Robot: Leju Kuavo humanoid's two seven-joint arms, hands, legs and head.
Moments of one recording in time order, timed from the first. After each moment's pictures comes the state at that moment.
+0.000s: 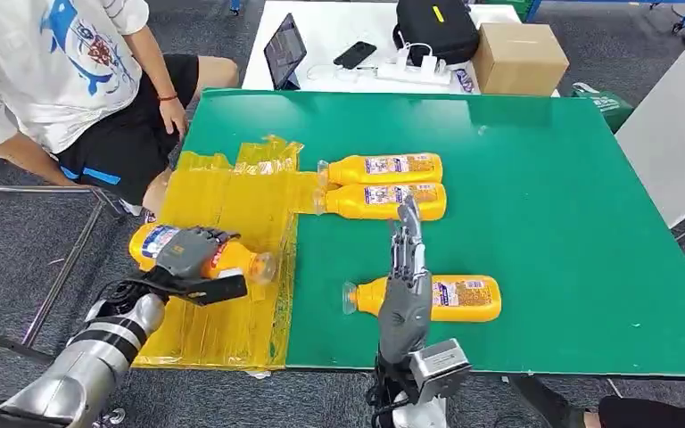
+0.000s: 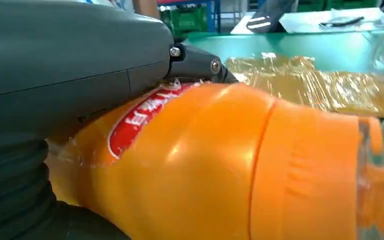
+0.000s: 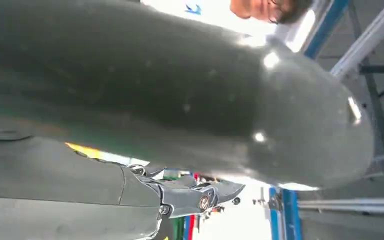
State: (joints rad) left arm -0.59 0.09 -0.27 -0.63 -1.13 0.22 -0.44; right arm 0.03 0.19 0.55 -1.66 0.09 -0.41 -0.70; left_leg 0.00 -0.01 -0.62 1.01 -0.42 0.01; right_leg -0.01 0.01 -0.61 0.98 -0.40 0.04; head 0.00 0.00
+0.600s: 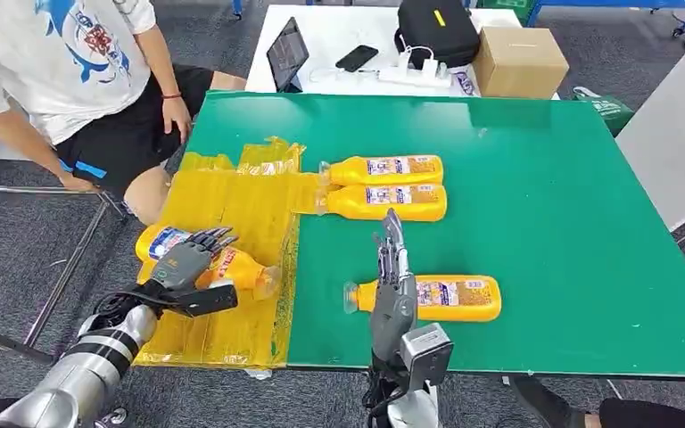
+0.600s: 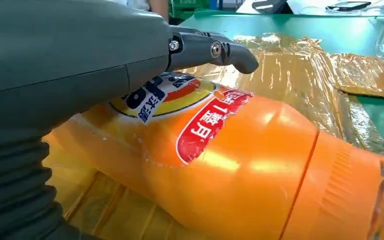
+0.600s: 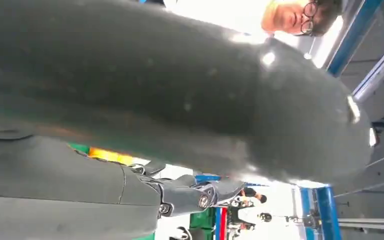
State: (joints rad) left arm -0.54 0.12 -0.27 -0.65 -1.07 0.13 -0.47; right arm 0.04 0.23 0.48 -1.54 0.07 -0.32 -0.70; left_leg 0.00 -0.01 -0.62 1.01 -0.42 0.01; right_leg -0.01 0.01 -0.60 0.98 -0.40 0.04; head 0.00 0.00
